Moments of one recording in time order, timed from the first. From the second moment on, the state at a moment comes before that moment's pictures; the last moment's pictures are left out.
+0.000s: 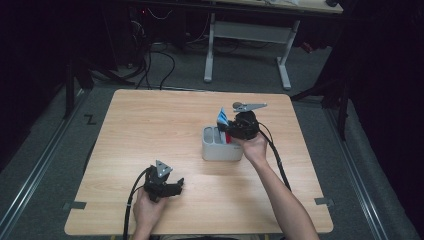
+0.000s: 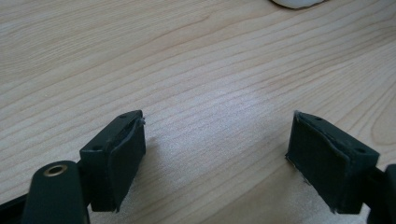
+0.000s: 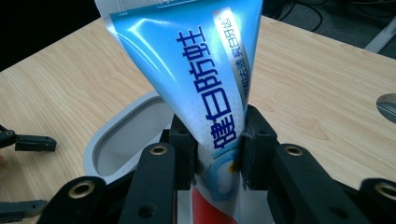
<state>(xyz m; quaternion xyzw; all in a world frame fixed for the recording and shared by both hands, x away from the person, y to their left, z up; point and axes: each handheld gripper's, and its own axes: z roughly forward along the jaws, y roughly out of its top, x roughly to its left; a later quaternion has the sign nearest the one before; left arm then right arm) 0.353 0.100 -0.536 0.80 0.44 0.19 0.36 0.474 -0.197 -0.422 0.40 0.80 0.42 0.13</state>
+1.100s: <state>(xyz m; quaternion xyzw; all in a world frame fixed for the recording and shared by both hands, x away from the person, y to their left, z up) 0.354 0.100 -0.536 0.80 0.44 0.19 0.35 0.460 -0.208 -0.416 0.39 0.80 0.44 0.14</state>
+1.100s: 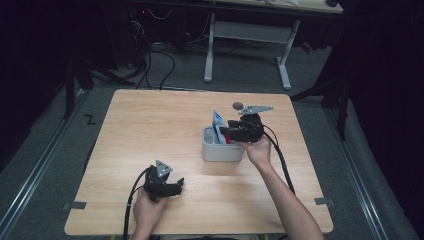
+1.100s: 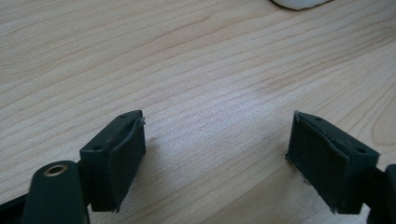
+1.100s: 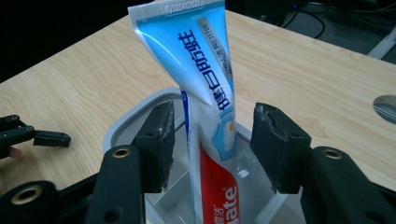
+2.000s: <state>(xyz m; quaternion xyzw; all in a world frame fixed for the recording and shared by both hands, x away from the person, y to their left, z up) 0.354 0.100 -0.536 0.80 0.44 0.19 0.35 0.446 -0.234 -0.399 0.39 0.78 0.47 0.15</state>
